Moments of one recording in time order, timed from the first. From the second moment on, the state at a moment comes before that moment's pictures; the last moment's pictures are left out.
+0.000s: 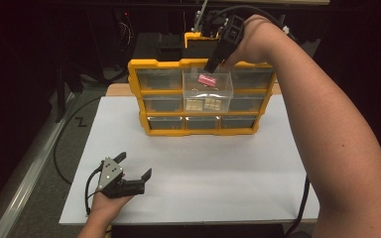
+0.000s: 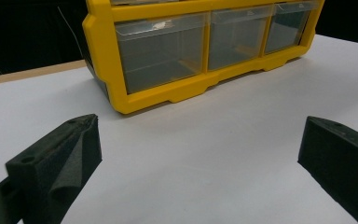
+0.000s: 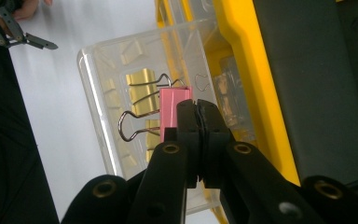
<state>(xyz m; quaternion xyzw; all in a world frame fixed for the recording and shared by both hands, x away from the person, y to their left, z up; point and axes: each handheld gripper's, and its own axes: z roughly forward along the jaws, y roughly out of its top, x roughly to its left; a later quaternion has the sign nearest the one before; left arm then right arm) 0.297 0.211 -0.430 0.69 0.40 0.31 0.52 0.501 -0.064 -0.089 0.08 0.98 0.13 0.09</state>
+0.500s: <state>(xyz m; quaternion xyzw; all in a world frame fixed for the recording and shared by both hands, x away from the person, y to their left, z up) 0.298 0.208 -0.431 0.69 0.40 0.31 0.52 0.477 -0.085 -0.085 0.09 0.99 0.13 0.08</state>
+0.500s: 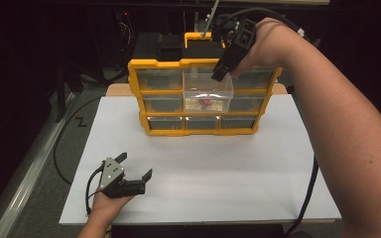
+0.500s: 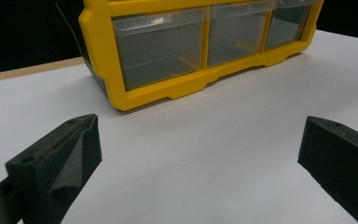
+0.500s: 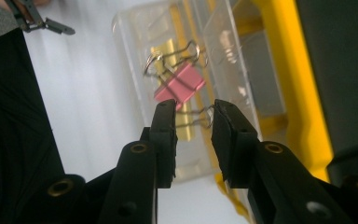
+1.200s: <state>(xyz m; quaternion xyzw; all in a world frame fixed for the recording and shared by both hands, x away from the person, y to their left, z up) 0.300 0.204 -0.434 0.70 0.40 0.31 0.50 0.434 -0.153 -0.125 0.11 0.99 0.11 0.05</state>
